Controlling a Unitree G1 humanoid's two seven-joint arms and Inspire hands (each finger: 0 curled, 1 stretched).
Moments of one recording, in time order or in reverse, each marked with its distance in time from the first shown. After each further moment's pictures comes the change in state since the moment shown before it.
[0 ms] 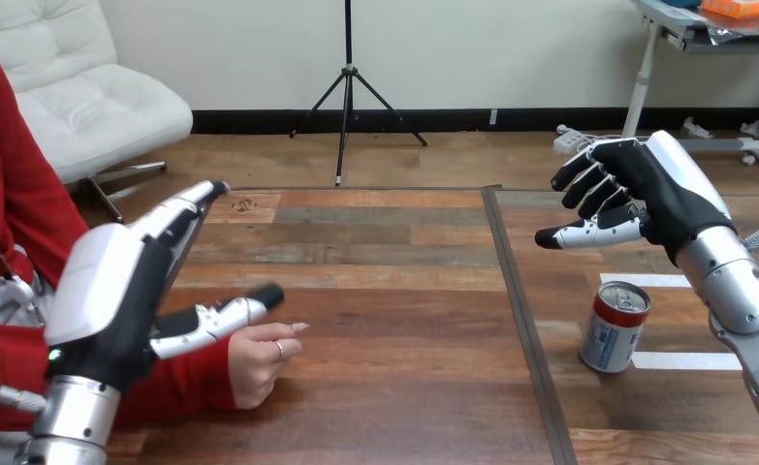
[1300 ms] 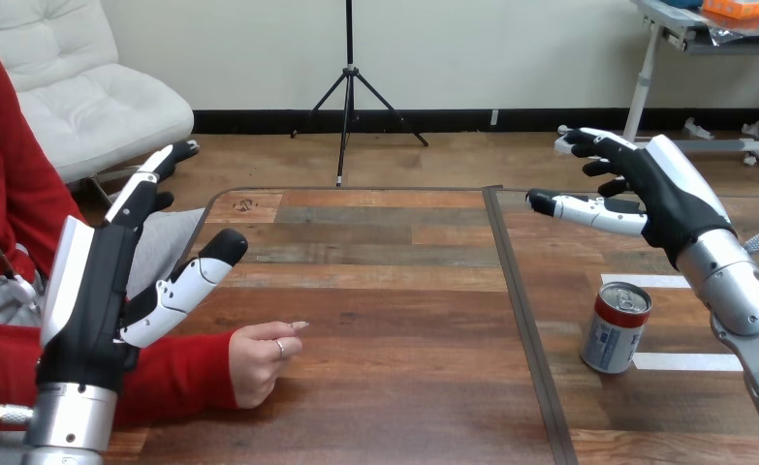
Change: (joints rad) left arm 0.054 -0.108 0.052 -0.119 -0.326 -0.043 -0.174; right arm 0.000 0.000 -0.002 0.021 0.021 0.002 0.034
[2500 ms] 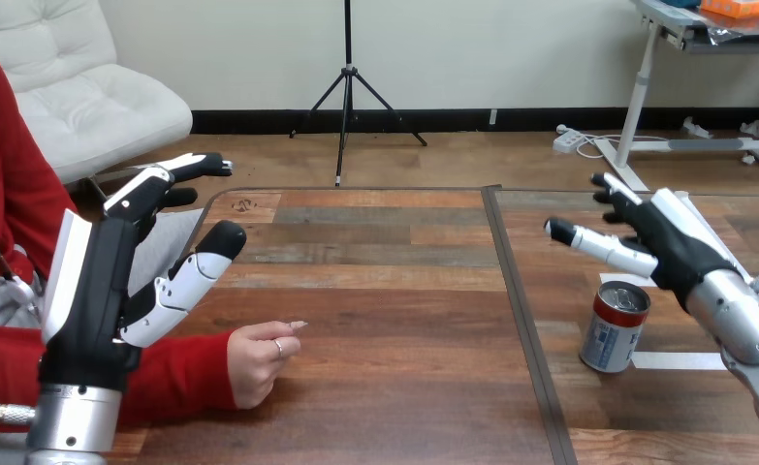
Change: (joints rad) left arm -0.003 -0.036 0.023 -0.005 -0.015 -0.097 -0.036; right arm 0.008 -0.005 0.005 0.153 -0.025 0.005 0.043
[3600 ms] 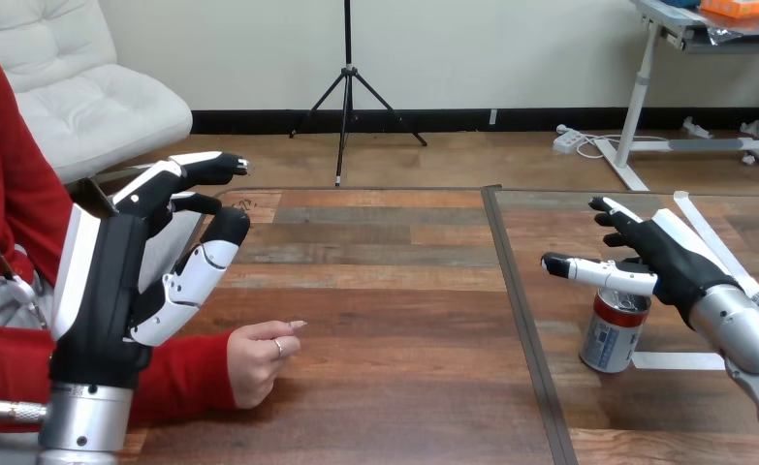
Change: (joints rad) left arm -0.012 -0.030 0.001 0.004 0.019 -0.045 -0.002; right arm 0.016 -0.004 -0.002 0.004 0.016 0.029 0.028
